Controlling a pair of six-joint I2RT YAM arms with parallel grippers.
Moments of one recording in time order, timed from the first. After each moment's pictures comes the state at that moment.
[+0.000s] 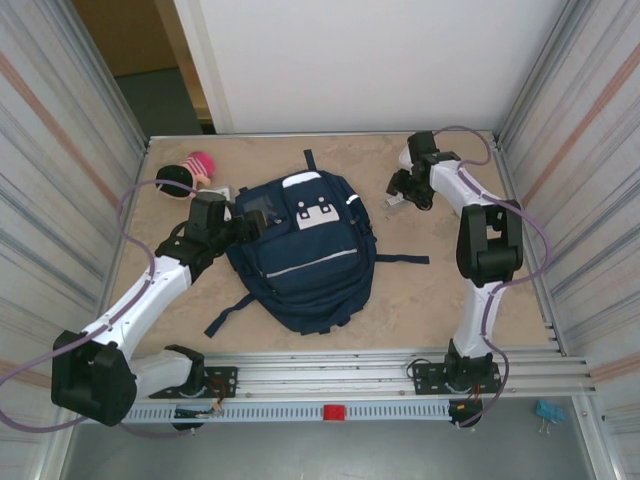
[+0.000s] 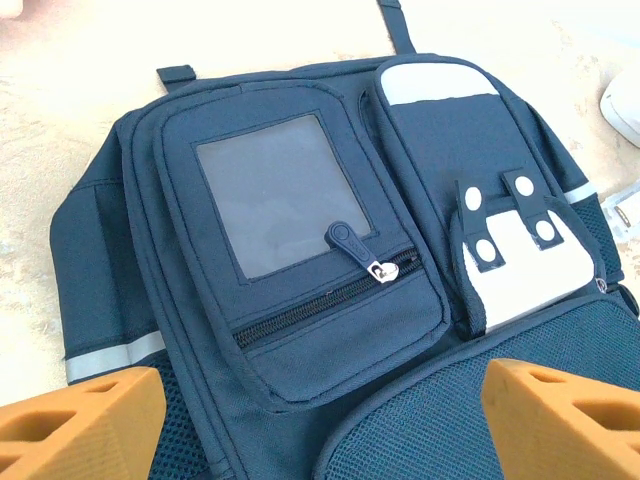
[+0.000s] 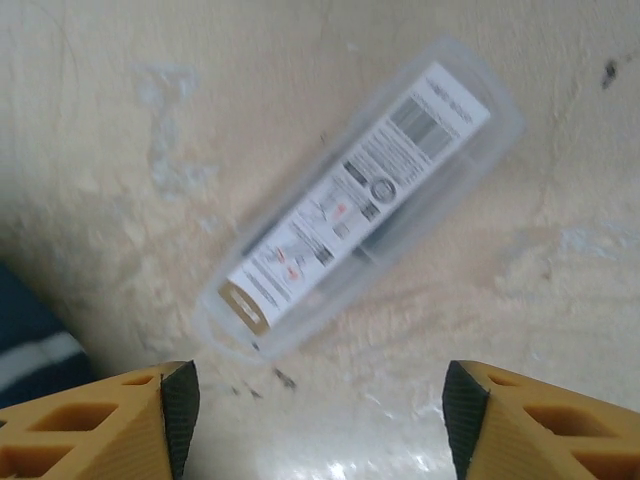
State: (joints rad) left arm -0.34 1.16 0.83 -0.35 -0.02 -0.45; right arm 0.17 2.04 1.64 -0.74 -0.02 0.54
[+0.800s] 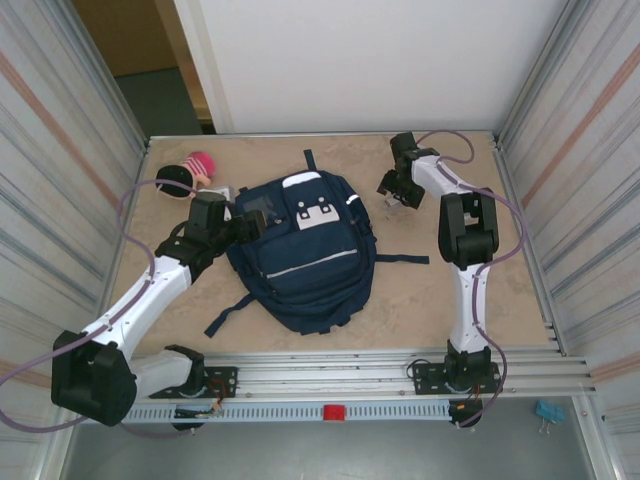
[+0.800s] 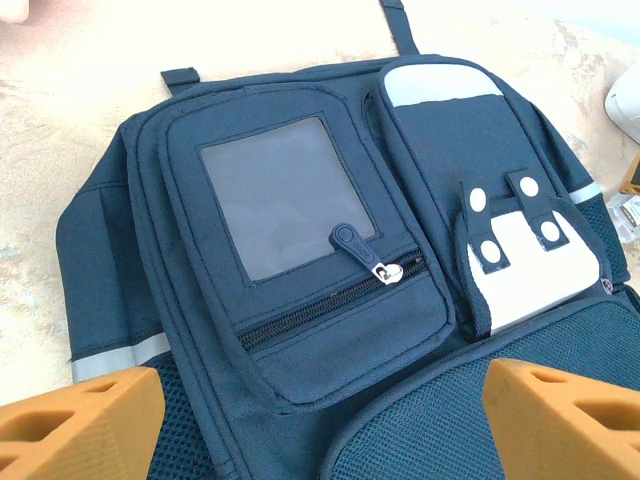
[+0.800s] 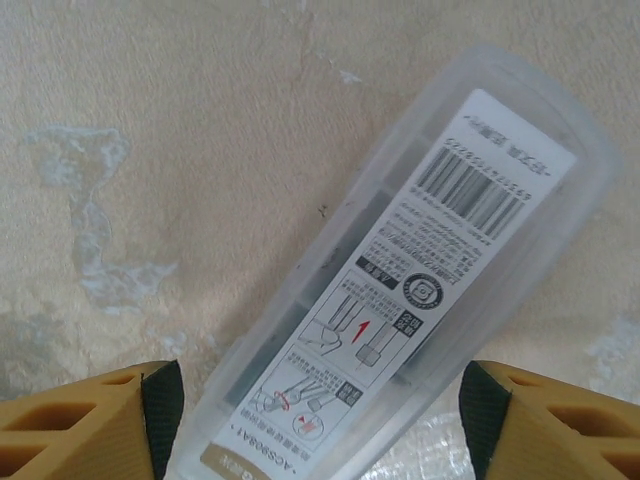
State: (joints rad) left arm -0.34 1.16 0.83 -0.35 -0.03 -0.44; right arm 0.21 2.26 1.83 -0.81 0.08 0.66
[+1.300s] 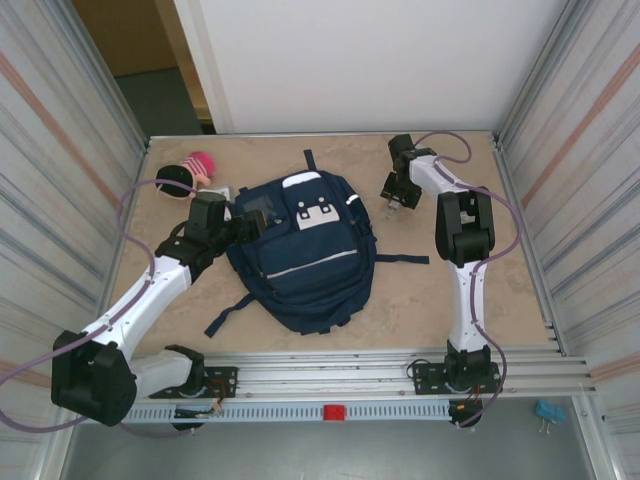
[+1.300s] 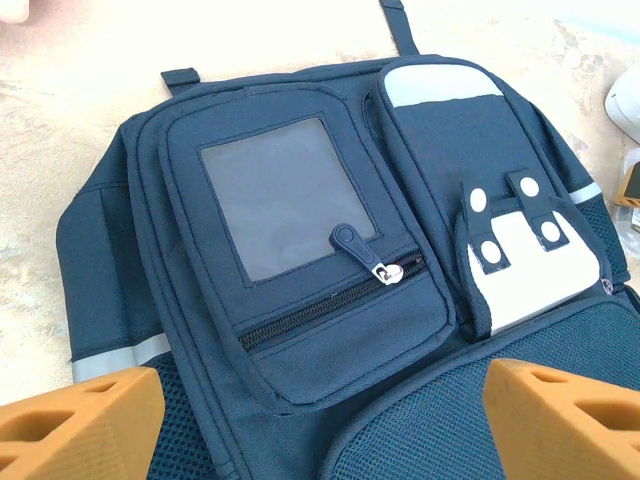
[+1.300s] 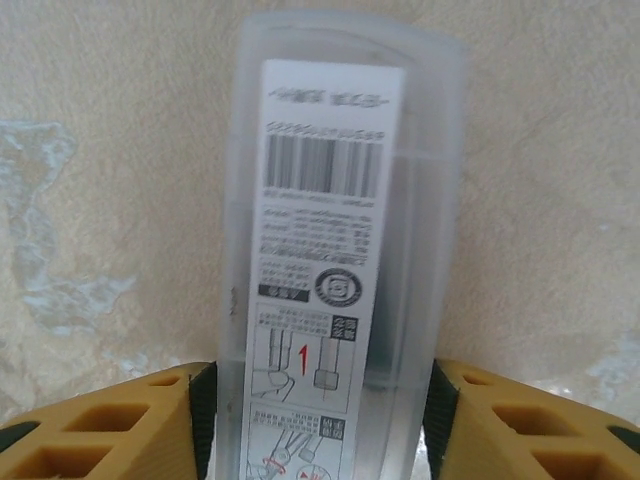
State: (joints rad) left arm -0.34 1.16 0.83 -0.35 -0.03 -0.44; right arm 0.21 2.30 1.87 -0.85 0.11 0.64
